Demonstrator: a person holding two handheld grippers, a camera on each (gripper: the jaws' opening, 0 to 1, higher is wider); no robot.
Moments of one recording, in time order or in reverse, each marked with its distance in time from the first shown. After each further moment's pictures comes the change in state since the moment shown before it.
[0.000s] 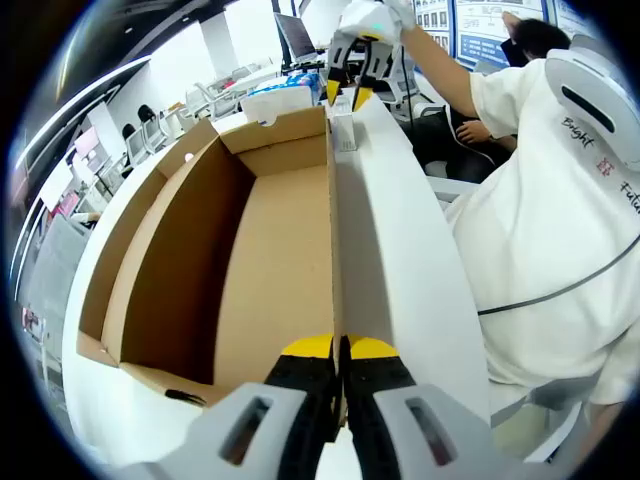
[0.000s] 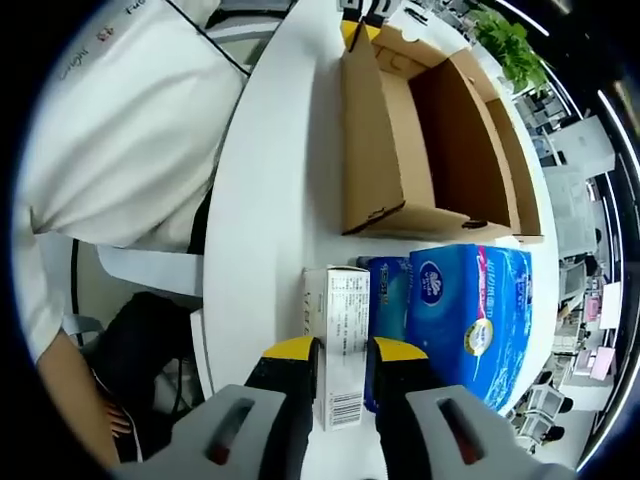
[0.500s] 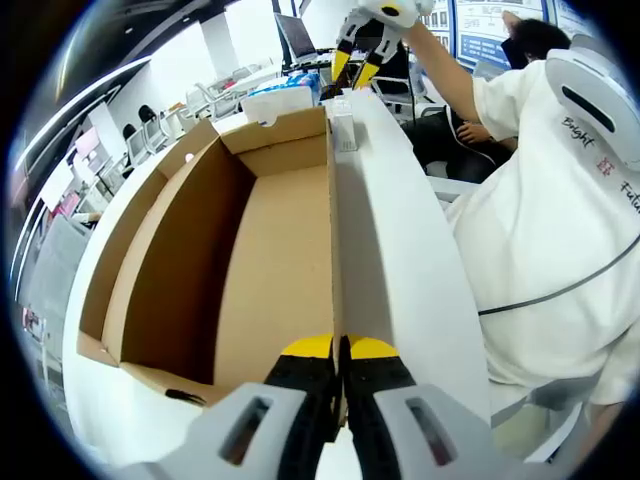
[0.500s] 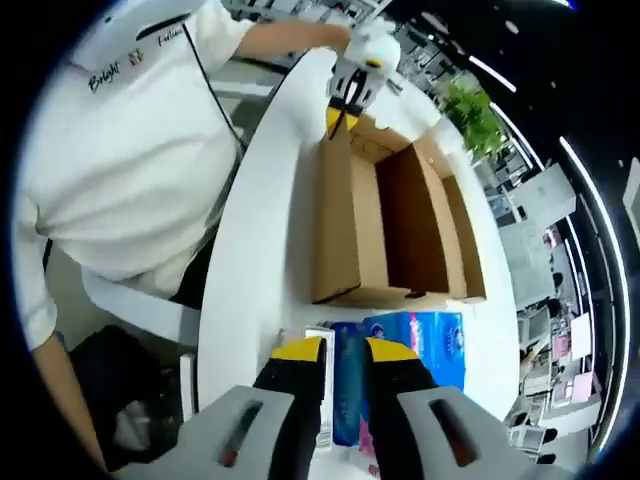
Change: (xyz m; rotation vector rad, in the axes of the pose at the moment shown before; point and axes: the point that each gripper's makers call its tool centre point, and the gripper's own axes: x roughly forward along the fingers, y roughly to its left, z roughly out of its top) left arm 0.000 0.001 0.000 0.000 -0.001 0.003; right arm -0.061 -0.020 0.062 -0.046 -0.452 -0.254
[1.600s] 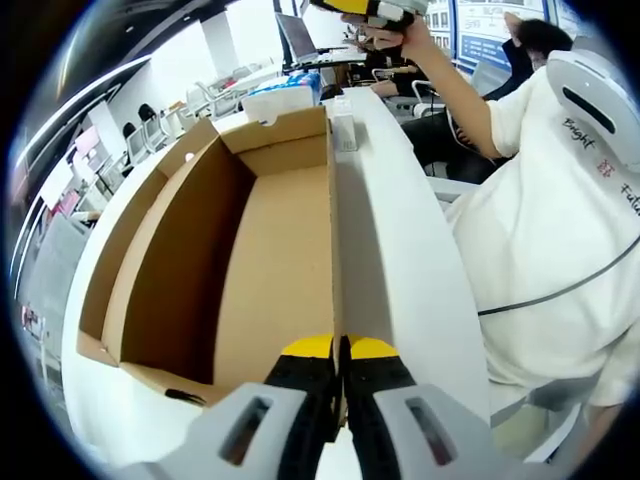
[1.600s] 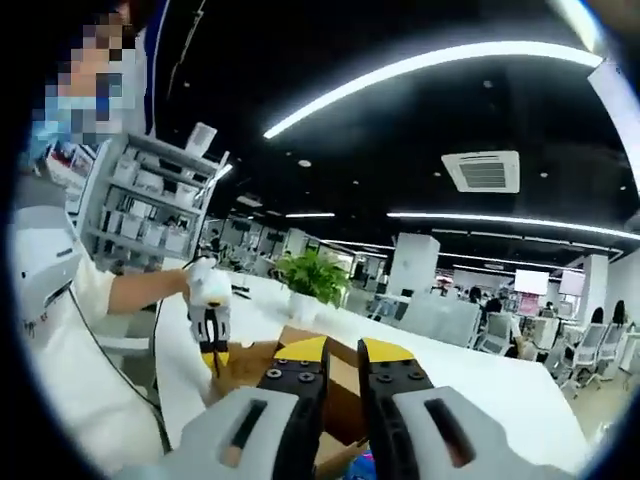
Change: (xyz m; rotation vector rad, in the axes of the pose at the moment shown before) left arm 0.000 0.001 0.000 -0.006 0.002 -0.003; right arm -0.048 -0.092 0.062 0.707 -0.681 -0.592
